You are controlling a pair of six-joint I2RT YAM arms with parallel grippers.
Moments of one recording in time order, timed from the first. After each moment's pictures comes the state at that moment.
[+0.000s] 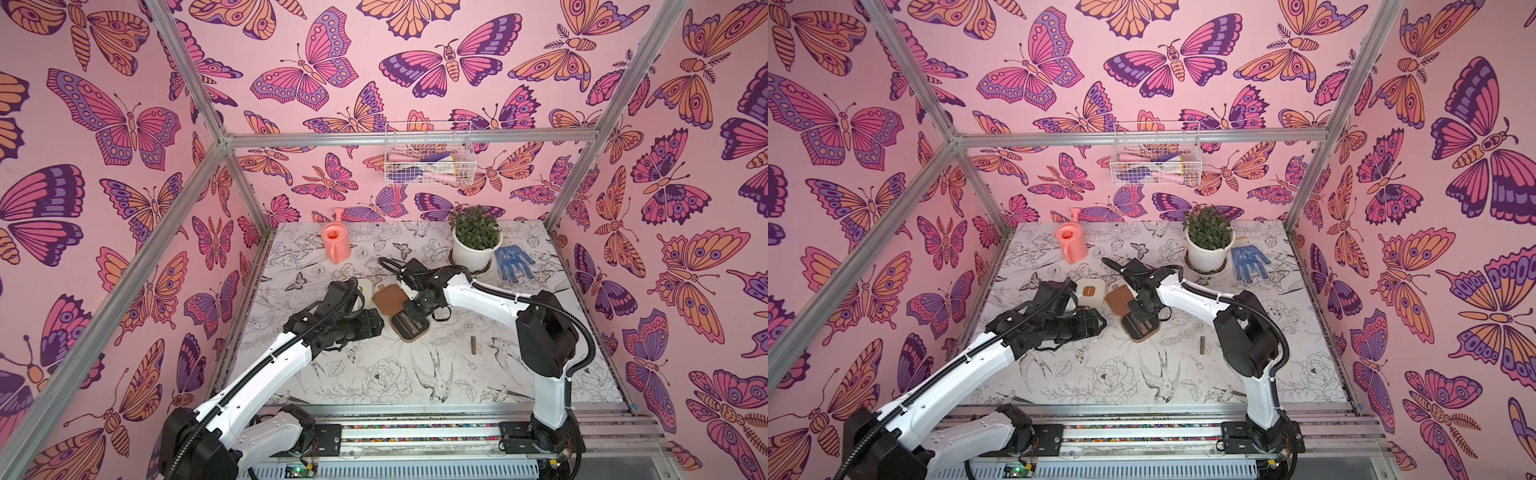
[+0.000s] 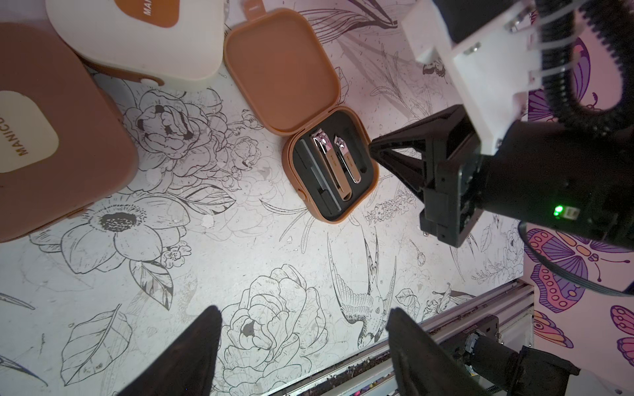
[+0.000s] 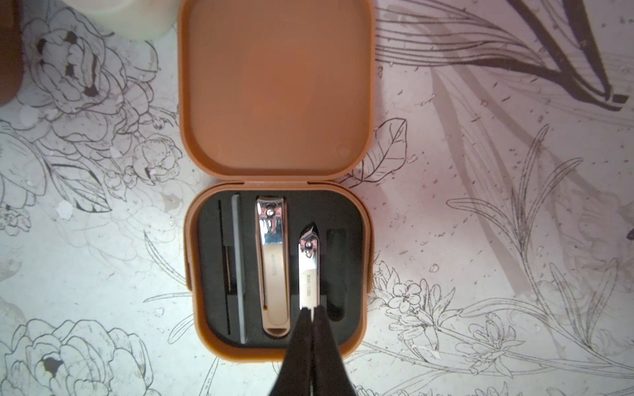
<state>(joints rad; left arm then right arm) -0.54 1.10 0.88 -0.70 0.17 -0.68 0.78 1.97 1.52 -0.80 0.05 0.18</state>
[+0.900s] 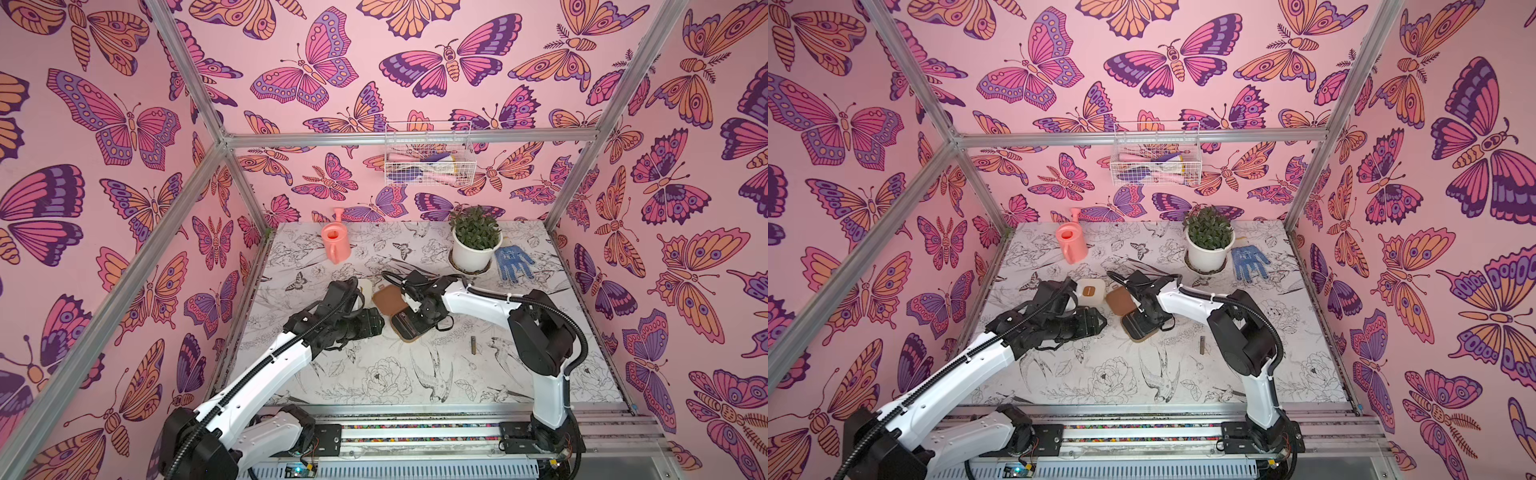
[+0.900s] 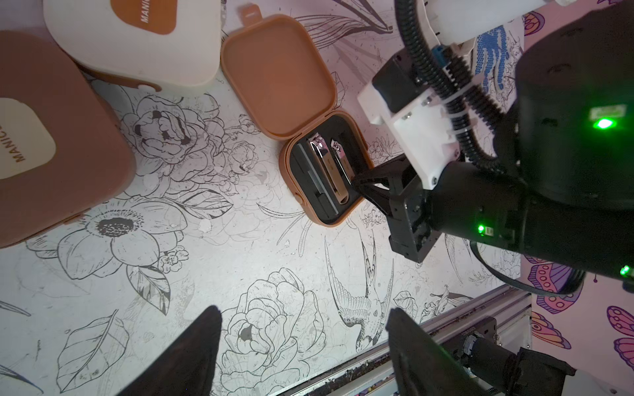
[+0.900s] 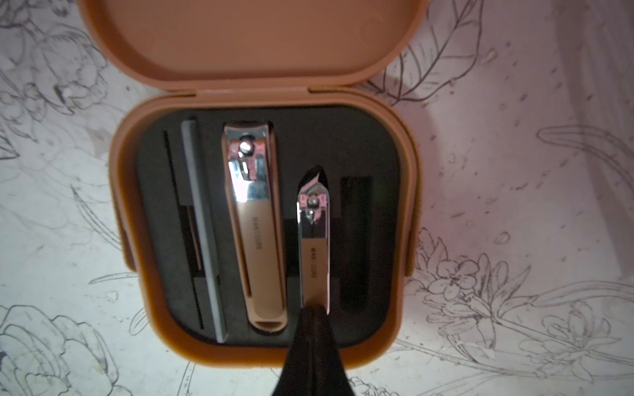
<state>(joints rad) -0.54 1.10 0.88 -0.69 0.17 -0.68 0.78 1.99 1.43 -0.78 0.01 0.21</state>
